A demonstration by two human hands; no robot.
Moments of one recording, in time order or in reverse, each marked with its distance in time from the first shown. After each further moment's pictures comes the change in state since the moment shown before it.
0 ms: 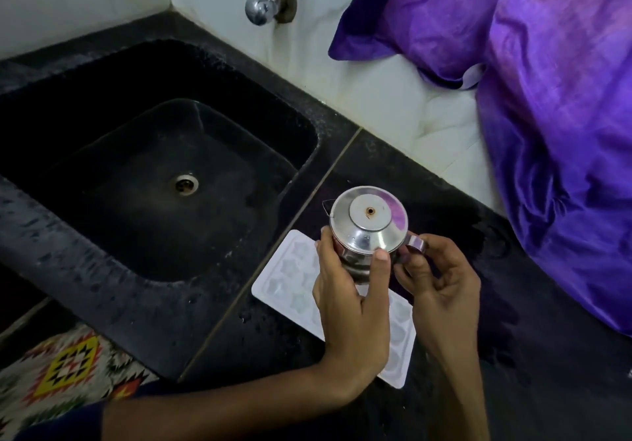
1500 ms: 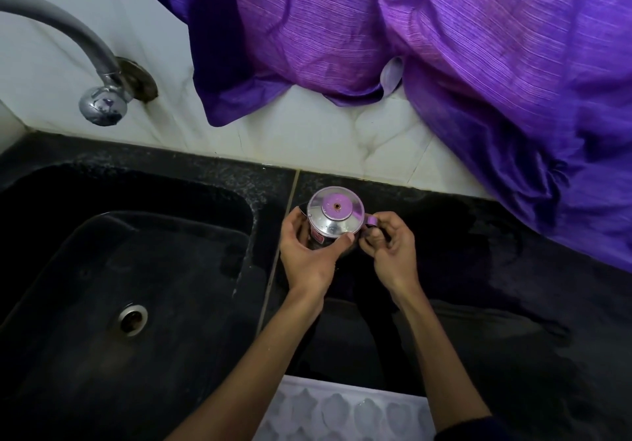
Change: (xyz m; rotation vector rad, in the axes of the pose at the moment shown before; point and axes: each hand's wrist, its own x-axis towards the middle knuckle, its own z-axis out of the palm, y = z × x) left_hand 0.223 -0.047 0.084 0.073 -0.120 -0.144; right_hand 0.197 0.141 0.023 0.278 0.201 0.193
